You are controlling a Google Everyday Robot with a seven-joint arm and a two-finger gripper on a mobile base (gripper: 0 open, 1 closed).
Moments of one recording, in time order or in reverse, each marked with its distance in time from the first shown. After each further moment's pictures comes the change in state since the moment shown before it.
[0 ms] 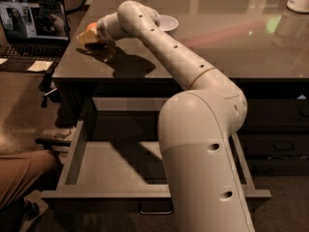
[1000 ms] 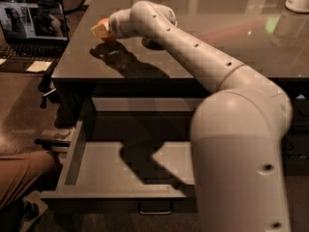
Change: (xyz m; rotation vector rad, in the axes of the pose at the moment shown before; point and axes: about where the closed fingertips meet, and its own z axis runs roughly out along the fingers) arm -0.011 -0.017 -0.058 0.106 -0.073 0.012
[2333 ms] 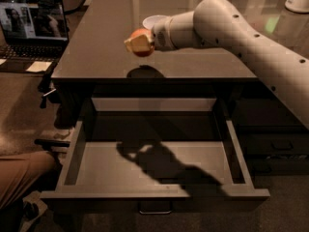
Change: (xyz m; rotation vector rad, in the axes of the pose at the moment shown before) arm 0.040 0.019 -0.193 -0.085 0.050 0.005
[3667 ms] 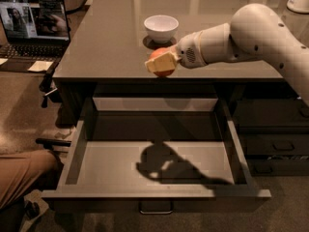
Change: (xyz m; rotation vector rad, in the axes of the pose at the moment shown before) arm 0.060 0.016 -0.073 -0.127 0.102 0.001
